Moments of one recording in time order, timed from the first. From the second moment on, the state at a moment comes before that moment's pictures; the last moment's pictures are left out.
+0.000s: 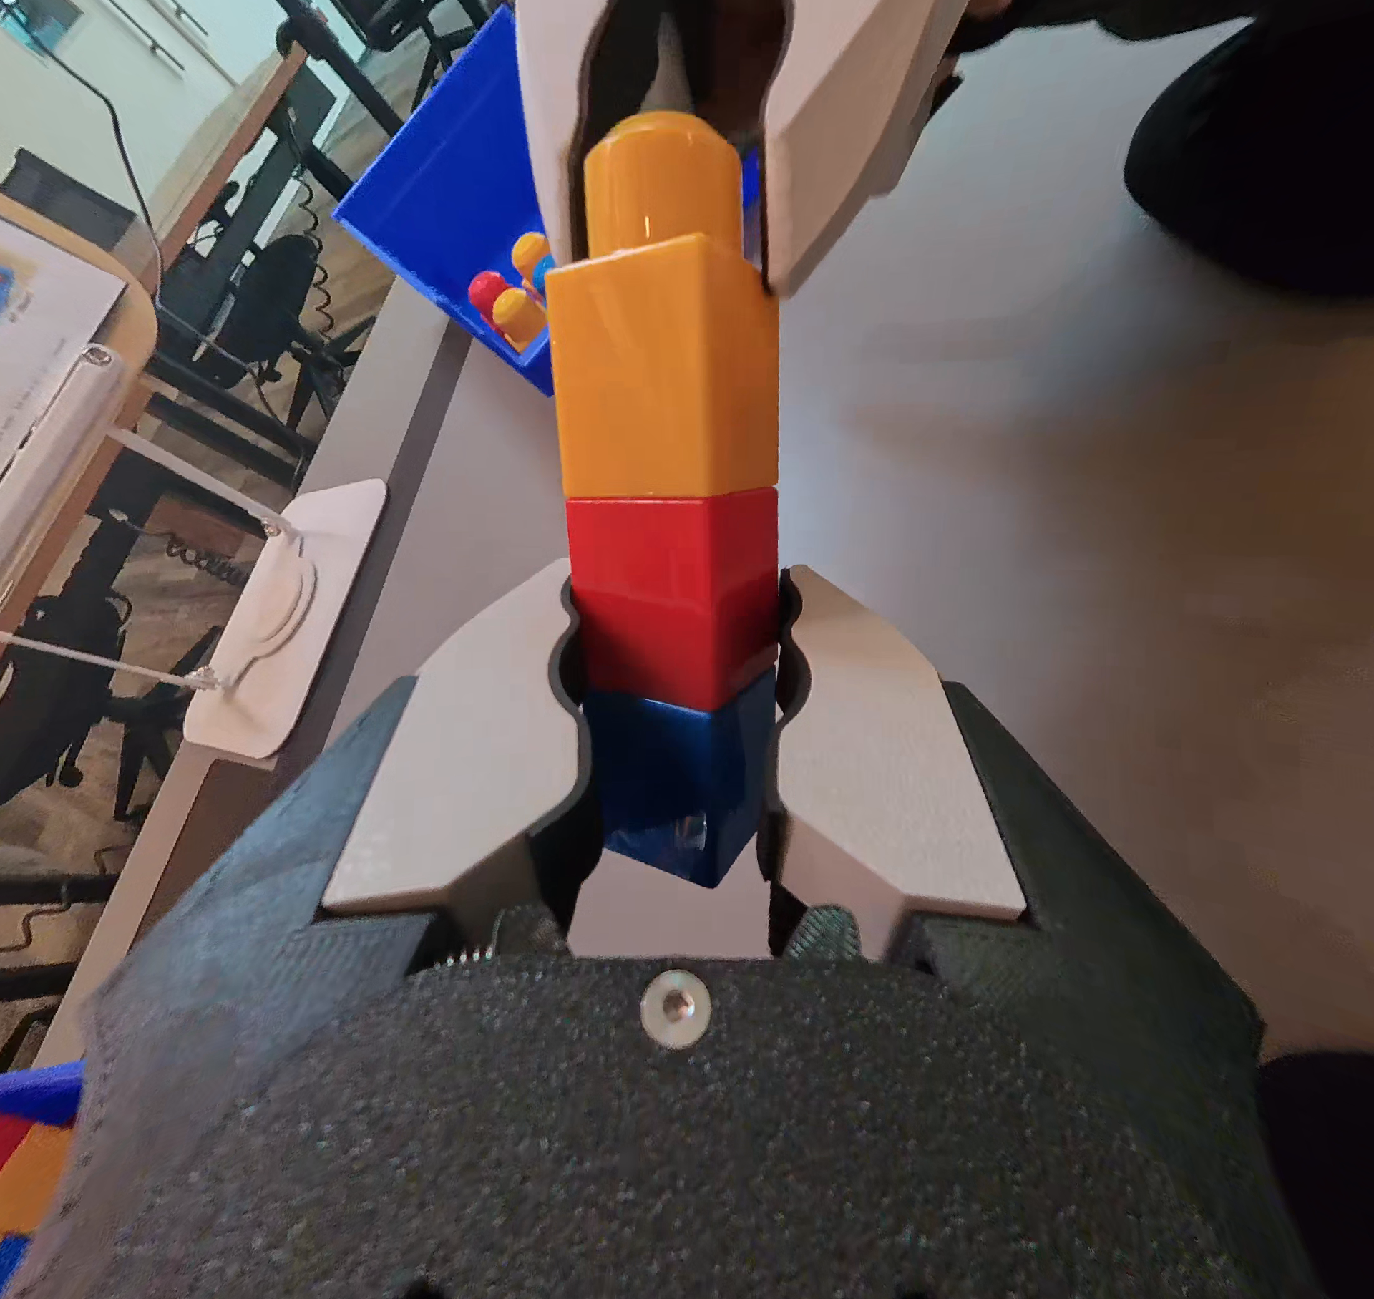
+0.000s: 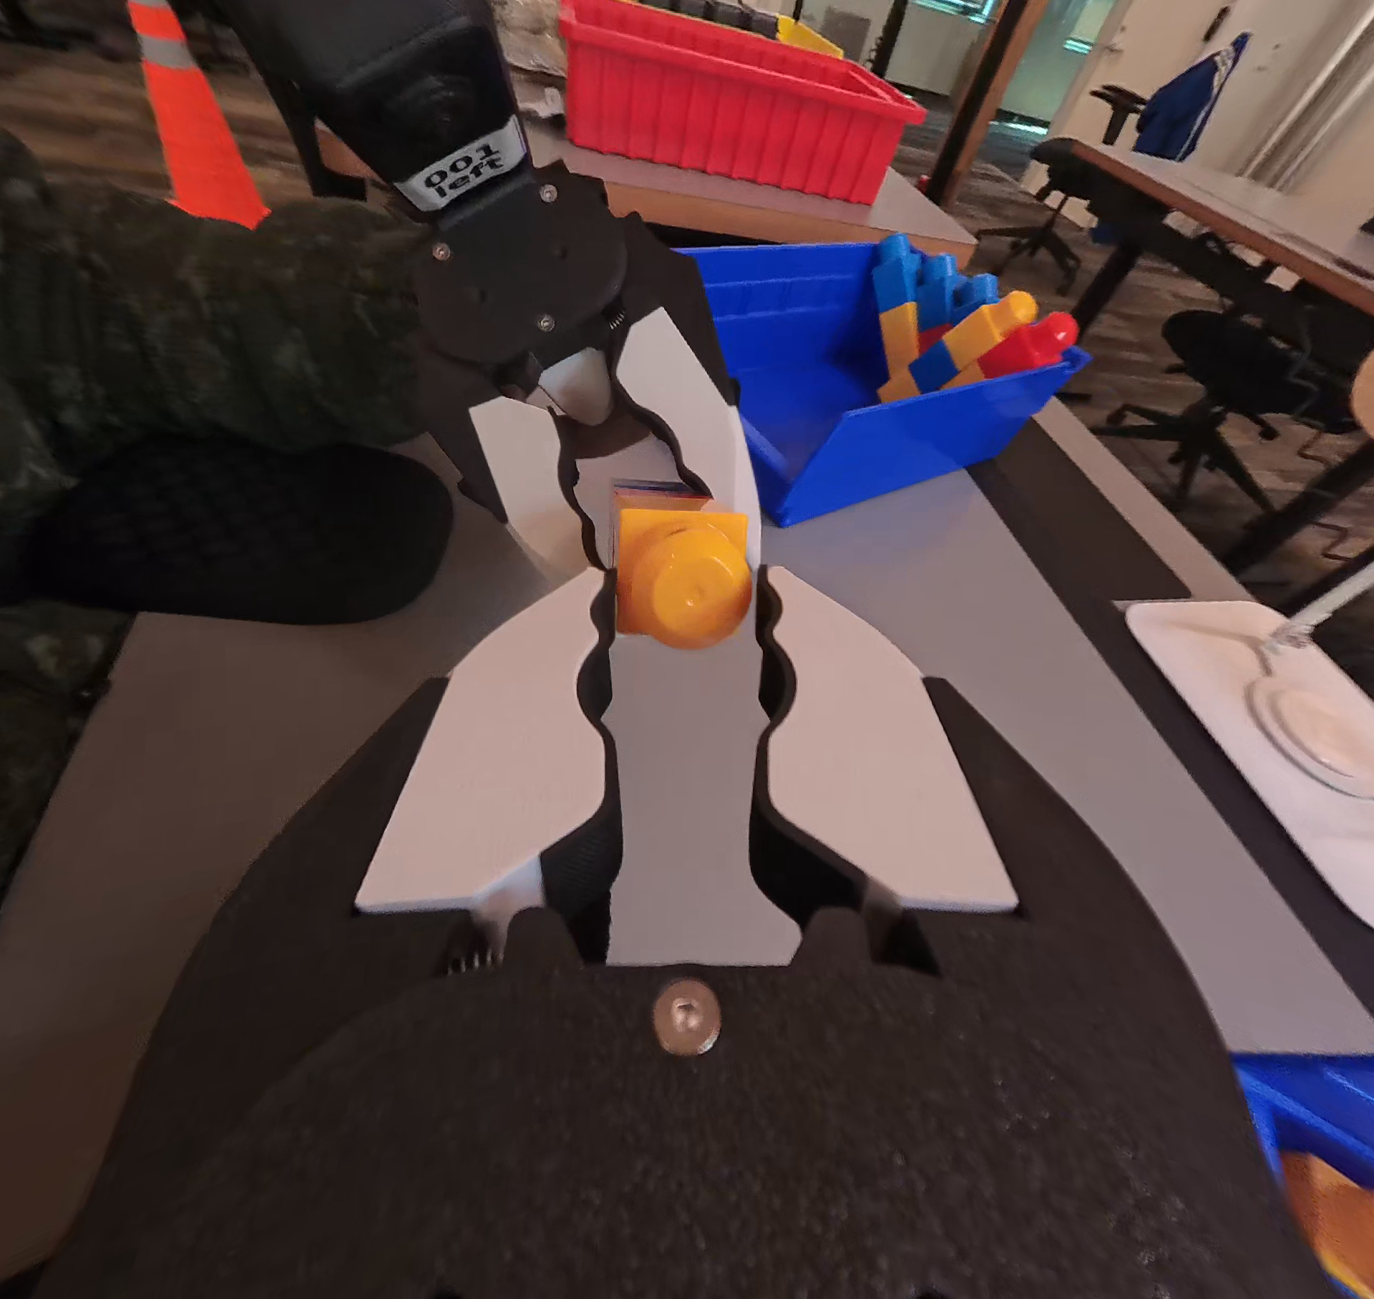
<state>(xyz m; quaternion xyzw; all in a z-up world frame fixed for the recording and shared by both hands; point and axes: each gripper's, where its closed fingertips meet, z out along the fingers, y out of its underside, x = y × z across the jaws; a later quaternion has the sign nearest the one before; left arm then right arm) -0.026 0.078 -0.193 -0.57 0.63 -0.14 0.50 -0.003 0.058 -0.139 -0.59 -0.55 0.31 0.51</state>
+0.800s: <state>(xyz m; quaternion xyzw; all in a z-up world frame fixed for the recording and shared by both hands) -0.059 0.115 -0.184 -0.62 0.52 -0.22 0.54 0.267 0.246 -0.142 -0.88 -0.34 -0.08 0.33</state>
